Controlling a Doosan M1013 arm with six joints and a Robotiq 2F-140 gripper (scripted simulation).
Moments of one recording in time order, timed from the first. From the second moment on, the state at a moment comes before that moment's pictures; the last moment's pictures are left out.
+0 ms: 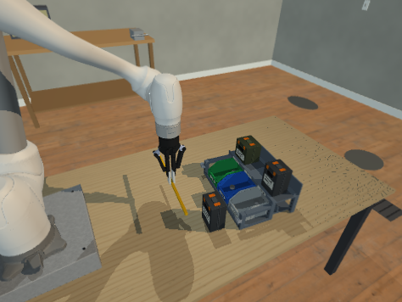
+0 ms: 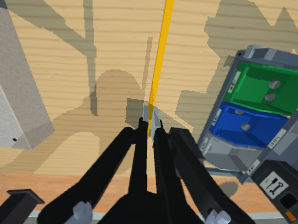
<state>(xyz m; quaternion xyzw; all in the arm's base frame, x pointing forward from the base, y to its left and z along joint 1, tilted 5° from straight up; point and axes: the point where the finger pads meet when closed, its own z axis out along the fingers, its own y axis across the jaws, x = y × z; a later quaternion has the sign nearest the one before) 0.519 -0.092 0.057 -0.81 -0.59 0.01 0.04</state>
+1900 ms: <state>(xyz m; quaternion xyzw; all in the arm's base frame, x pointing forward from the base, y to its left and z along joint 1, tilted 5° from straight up) 0.515 -0.089 -0.019 -0.81 -0.59 0.01 0.04</state>
